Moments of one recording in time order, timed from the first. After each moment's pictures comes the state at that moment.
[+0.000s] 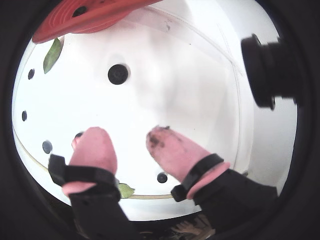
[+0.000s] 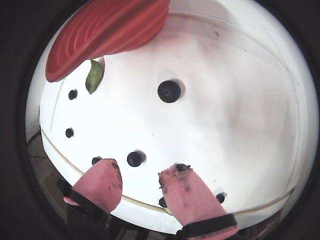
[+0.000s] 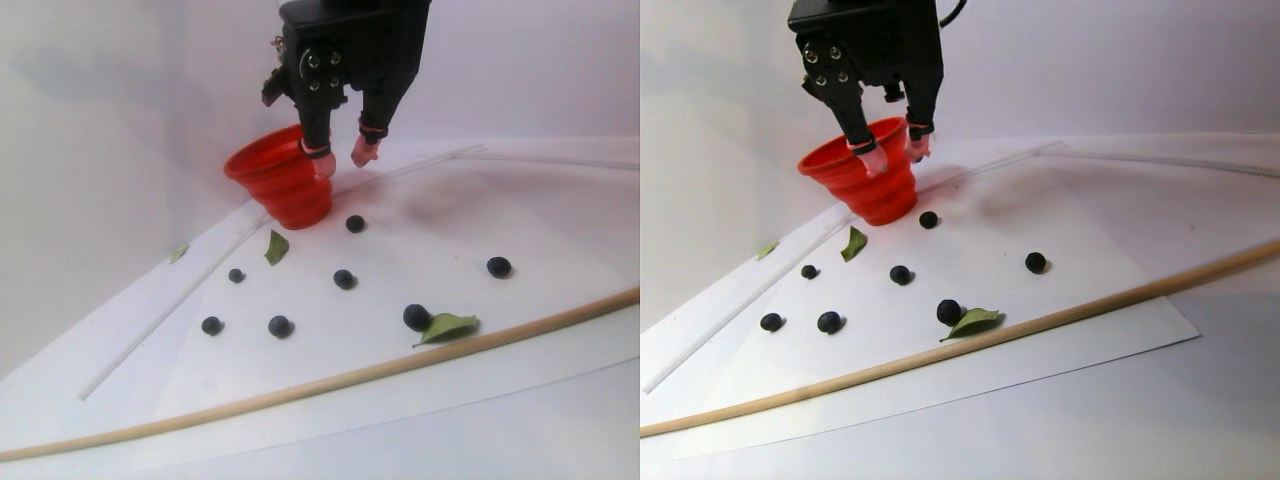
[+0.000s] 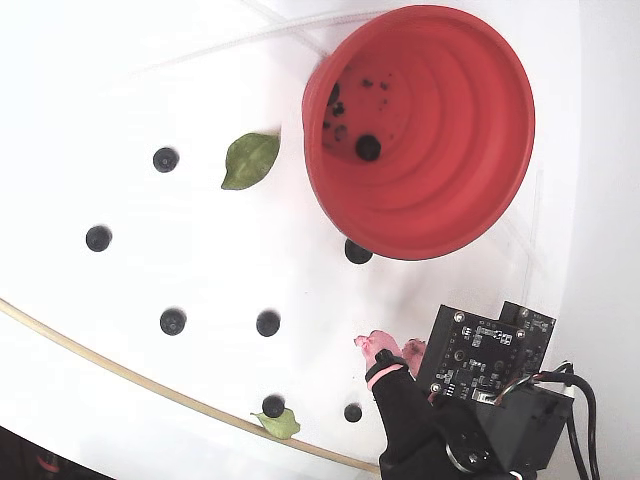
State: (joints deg) arm 9.5 122.3 158.7 -17.6 -116.2
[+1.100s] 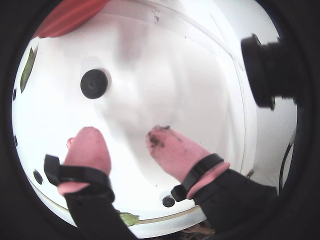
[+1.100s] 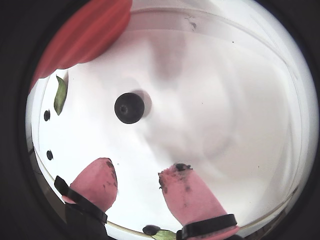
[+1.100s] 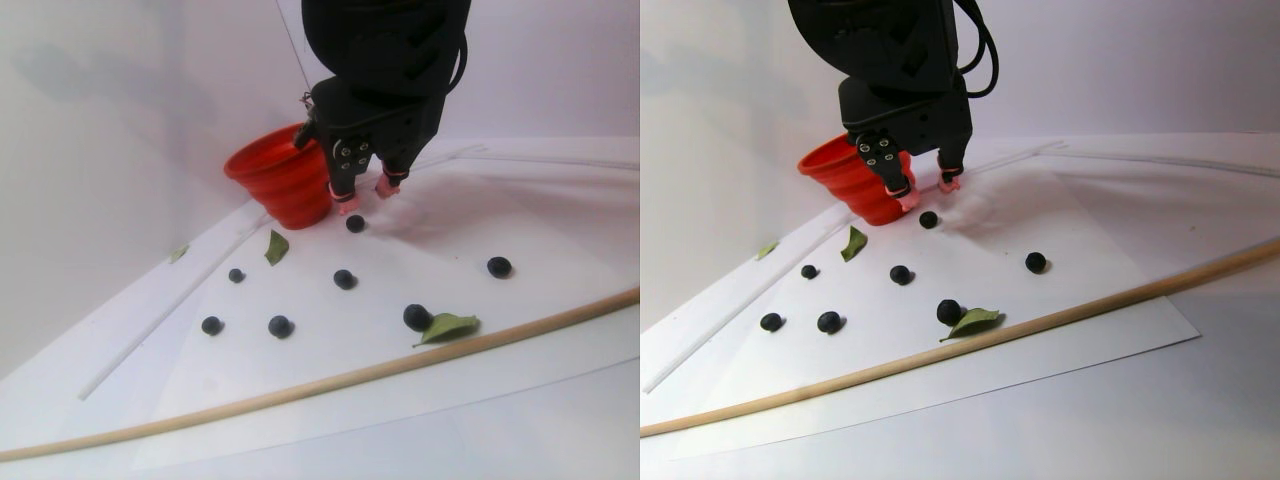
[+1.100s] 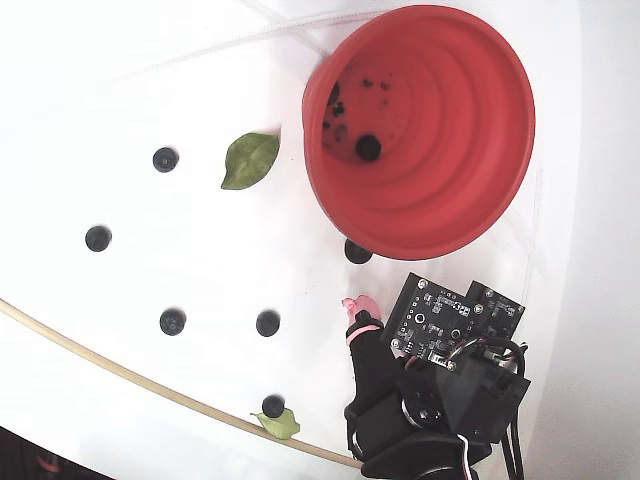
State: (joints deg) arm 12.8 91.7 155.4 -49.2 -116.1
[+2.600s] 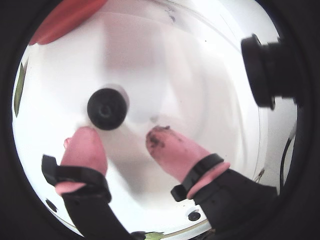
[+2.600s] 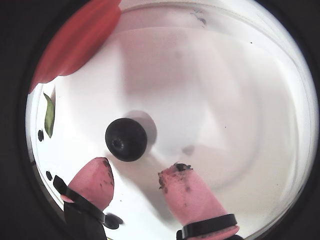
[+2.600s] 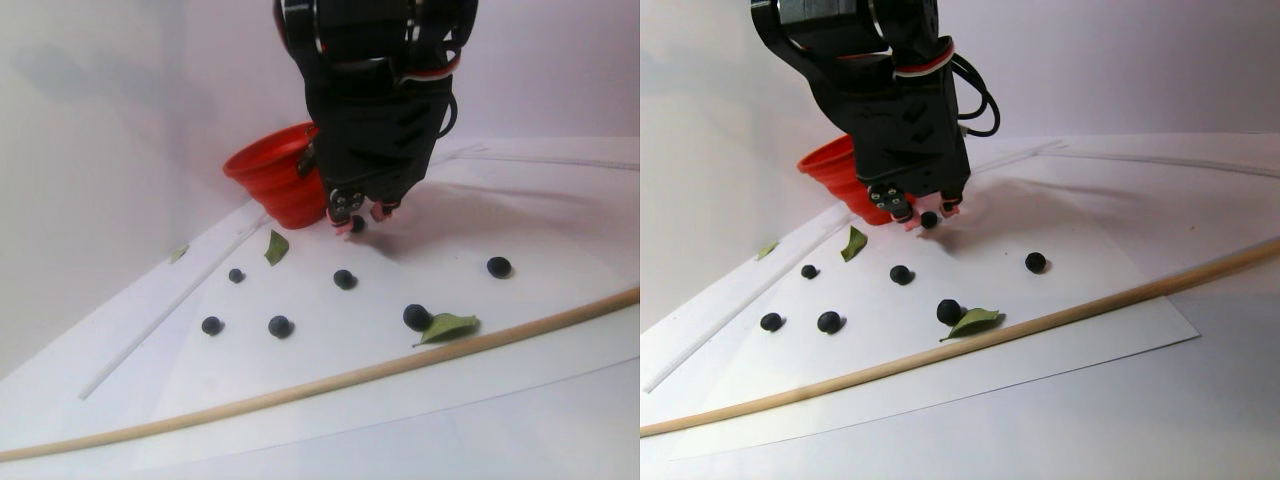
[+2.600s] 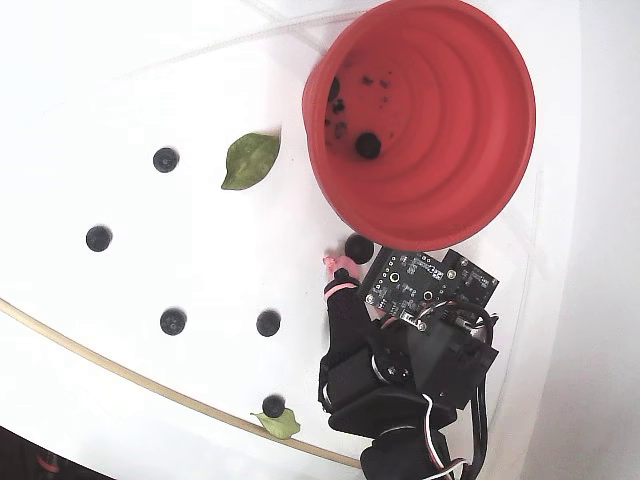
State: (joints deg) arm 11.6 71.6 143.0 -60.8 -112.3
